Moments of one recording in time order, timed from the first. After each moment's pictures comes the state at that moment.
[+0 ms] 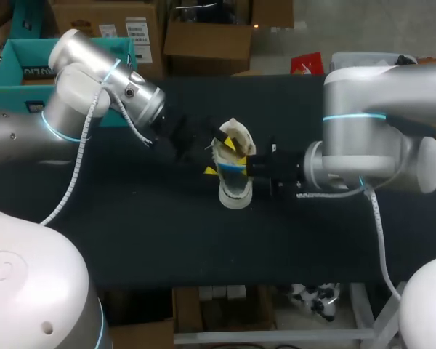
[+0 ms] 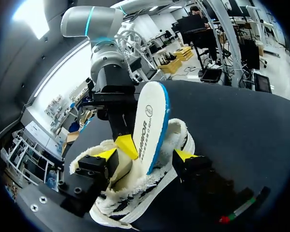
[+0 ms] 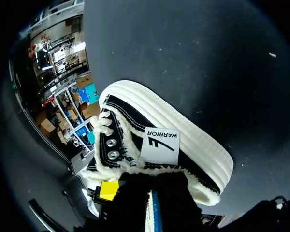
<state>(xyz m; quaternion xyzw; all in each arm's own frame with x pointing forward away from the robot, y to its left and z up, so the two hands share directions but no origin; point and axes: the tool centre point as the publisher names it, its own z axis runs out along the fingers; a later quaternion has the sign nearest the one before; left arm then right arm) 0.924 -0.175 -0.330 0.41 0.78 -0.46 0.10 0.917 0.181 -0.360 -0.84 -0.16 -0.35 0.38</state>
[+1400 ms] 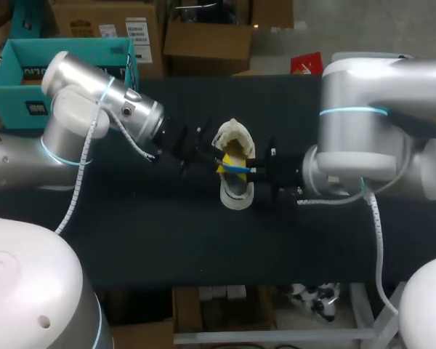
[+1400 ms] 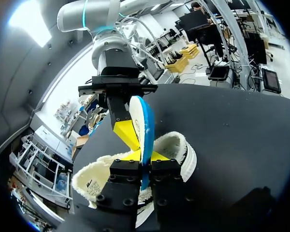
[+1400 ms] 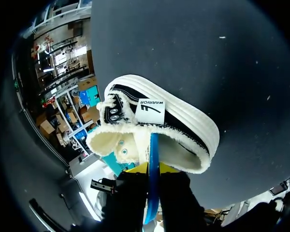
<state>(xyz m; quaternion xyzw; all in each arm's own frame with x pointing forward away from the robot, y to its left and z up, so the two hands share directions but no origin) 0.901 -0.189 -0.328 0.40 0.77 -0.47 0.15 0.877 0.184 -0.334 -0.86 -0.16 -0.35 0.34</state>
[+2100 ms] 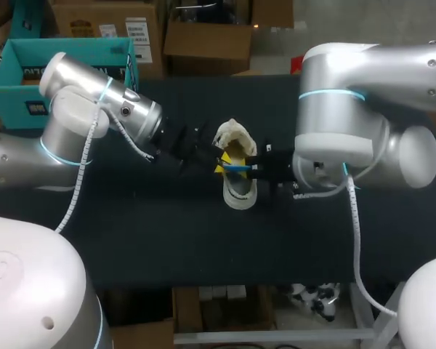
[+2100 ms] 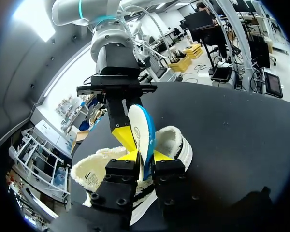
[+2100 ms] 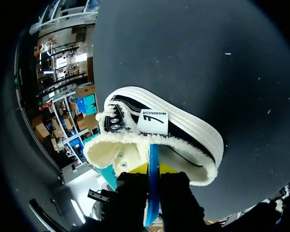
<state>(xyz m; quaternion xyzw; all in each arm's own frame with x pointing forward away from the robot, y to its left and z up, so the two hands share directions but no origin) 0.908 -0.184 -0.332 0.38 0.78 -0.47 0.15 0.894 0.180 -0.346 -0.88 -0.16 -0.35 0.28</state>
